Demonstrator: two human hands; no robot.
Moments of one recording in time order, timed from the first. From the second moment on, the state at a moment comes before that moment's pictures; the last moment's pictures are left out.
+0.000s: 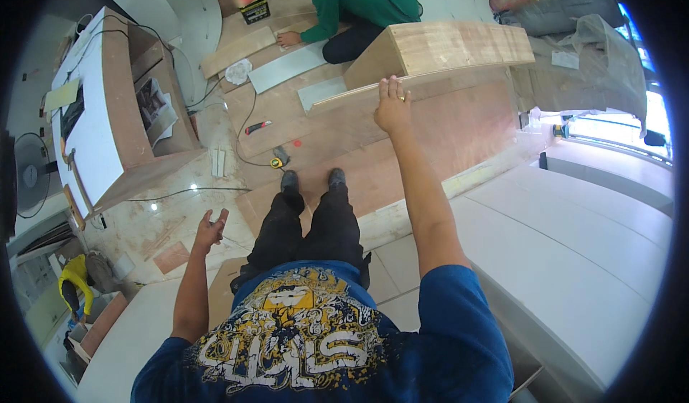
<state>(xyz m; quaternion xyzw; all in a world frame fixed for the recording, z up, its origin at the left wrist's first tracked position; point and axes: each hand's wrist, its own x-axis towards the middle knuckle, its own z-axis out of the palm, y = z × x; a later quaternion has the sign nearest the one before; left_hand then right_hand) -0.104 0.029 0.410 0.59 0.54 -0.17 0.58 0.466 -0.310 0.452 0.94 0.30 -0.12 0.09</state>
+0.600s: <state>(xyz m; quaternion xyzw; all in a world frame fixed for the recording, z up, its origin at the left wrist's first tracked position) -0.160 -0.125 0.478 0.51 0.65 -0.17 0.54 0.441 -0.322 0.441 0.92 0.38 0.00 -0.13</state>
